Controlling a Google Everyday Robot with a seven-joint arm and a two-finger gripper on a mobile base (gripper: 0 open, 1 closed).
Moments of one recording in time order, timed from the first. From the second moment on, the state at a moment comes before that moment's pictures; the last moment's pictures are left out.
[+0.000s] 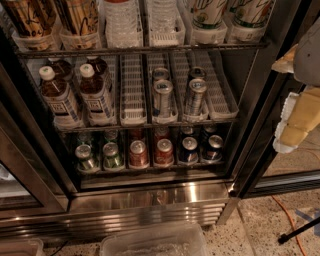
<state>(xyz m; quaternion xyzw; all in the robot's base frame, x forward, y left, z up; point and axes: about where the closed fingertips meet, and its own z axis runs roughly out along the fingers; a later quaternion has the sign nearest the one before) 0.438 -0.217 0.976 -0.60 0.78 -0.03 0.16</state>
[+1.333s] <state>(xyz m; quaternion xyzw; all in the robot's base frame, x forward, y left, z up) 0.413 -0.159 0.979 -0.55 0.79 0.09 0.25</state>
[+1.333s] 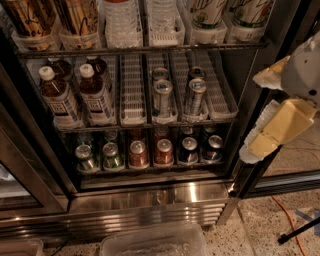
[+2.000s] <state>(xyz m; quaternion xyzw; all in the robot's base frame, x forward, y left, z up) 0.399 -0.078 0.970 -0.45 0.79 0.22 0.35</state>
